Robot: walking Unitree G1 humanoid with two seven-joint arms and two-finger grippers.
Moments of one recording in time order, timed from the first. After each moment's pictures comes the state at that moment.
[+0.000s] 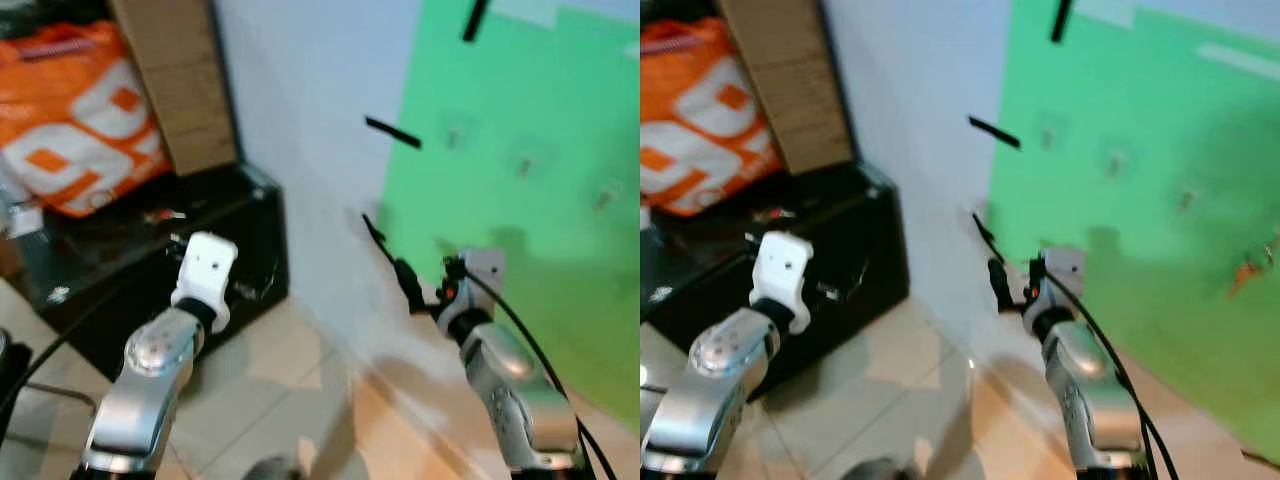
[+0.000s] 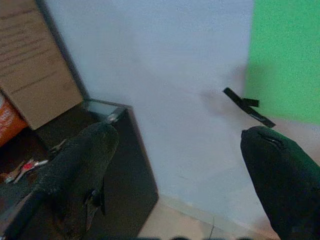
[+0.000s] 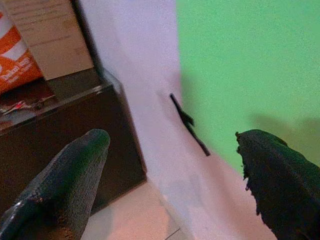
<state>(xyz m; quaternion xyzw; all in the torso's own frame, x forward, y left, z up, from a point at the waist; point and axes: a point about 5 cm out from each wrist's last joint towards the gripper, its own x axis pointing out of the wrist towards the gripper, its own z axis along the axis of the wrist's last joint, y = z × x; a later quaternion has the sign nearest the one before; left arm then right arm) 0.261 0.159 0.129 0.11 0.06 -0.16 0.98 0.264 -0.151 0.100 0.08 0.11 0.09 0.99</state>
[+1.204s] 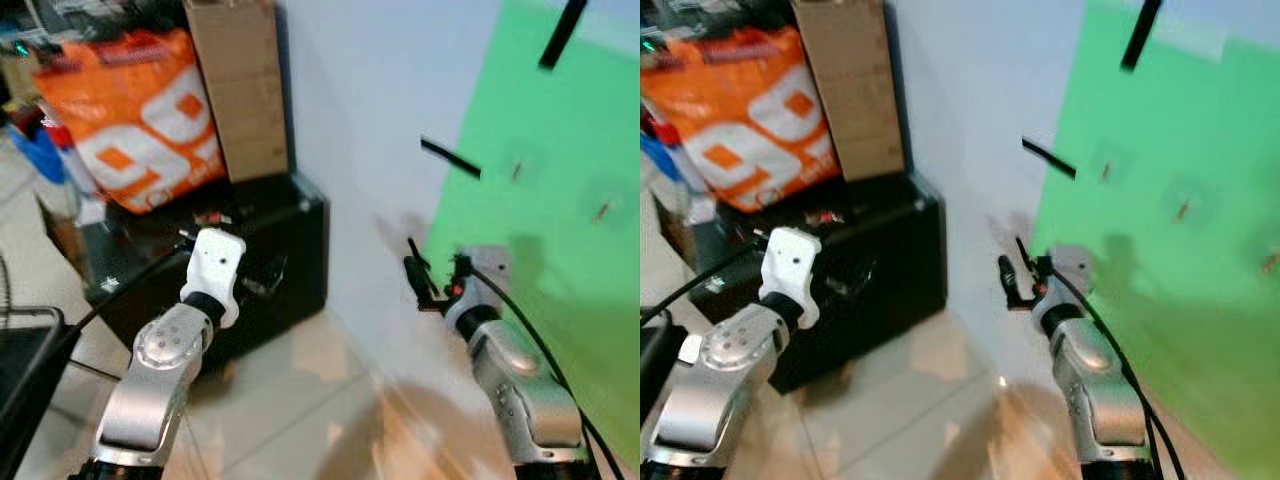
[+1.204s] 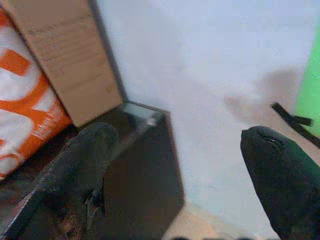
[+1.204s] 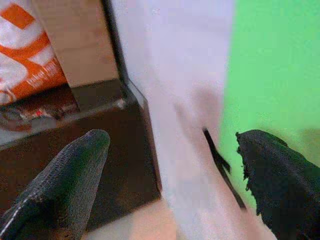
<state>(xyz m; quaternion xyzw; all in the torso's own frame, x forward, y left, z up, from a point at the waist) 0.264 0.153 0.134 0.10 0.05 -0.16 0.98 0.269 -0.155 0.100 0.06 0.10 0.07 0.99</state>
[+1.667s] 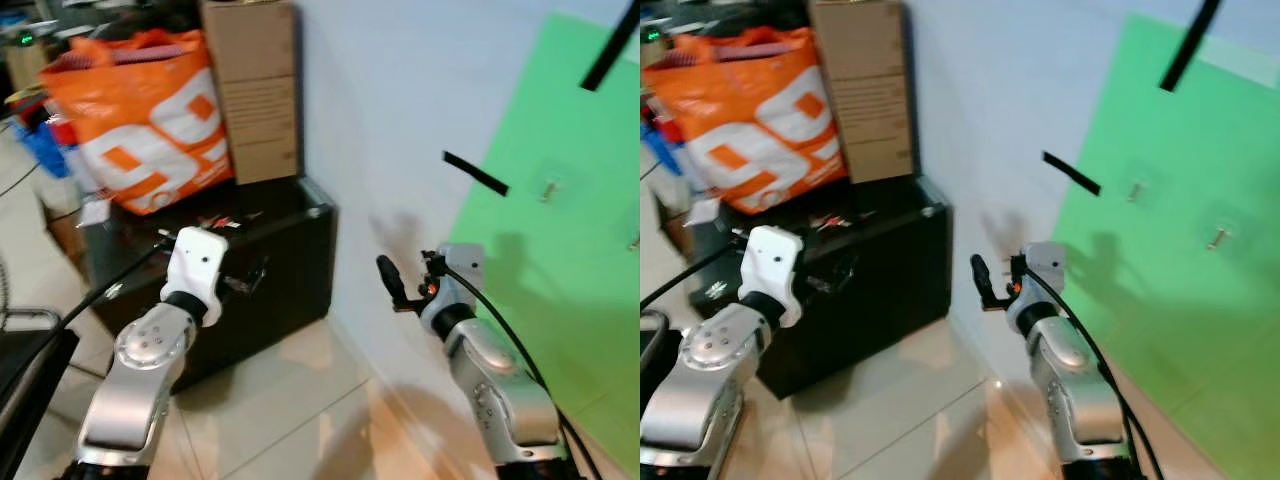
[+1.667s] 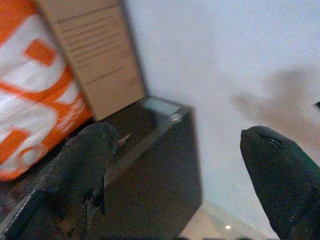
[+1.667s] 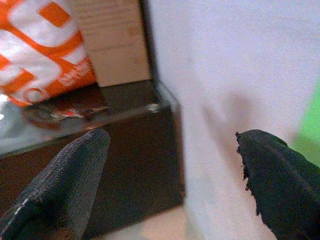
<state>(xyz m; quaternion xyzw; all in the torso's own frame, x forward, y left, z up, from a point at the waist) 0.266 0.159 0.136 0.11 0.05 -0.15 0.98 0.268 -0.138 0.099 0.06 0.11 0.11 0.99</state>
